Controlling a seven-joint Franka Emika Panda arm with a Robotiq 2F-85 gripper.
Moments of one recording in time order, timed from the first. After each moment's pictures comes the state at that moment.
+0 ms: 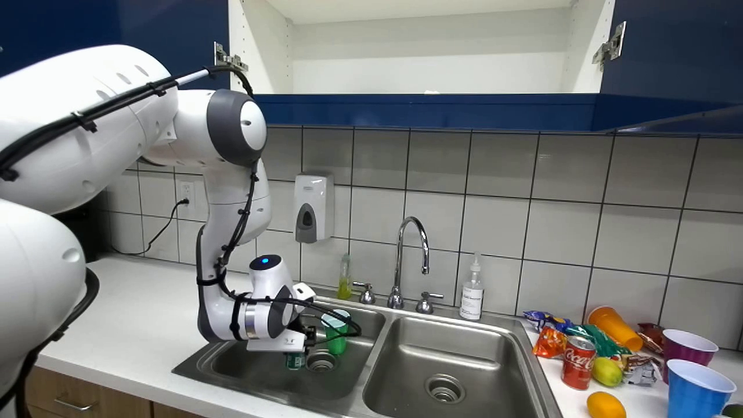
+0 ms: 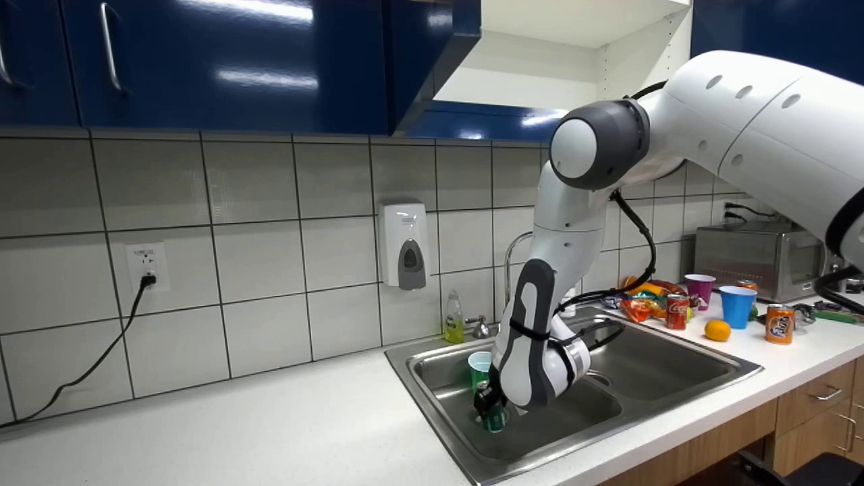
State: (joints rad) arm 0.17 0.94 -0.11 -2.06 -0.15 3.45 -0.03
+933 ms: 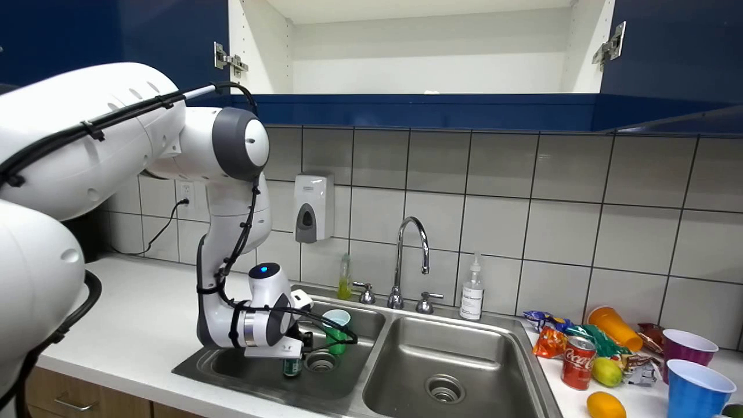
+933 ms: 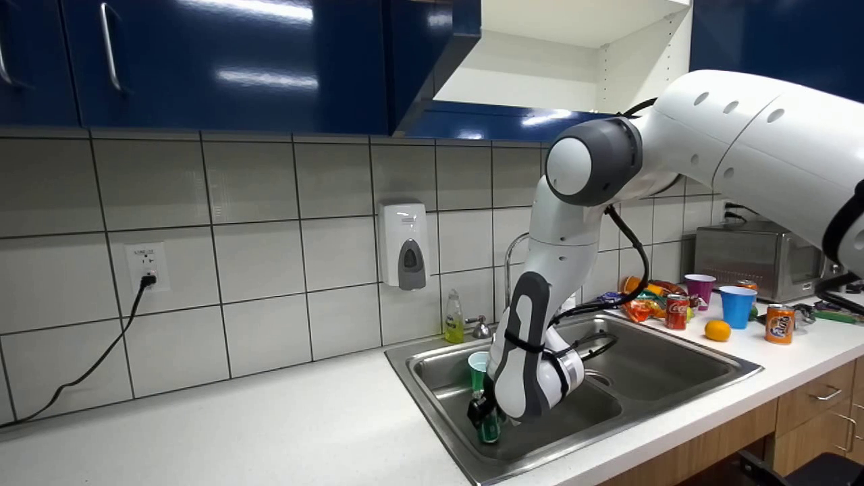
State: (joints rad) arm 0.16 1.01 -0.09 -1.99 -0.15 3.45 -0.03
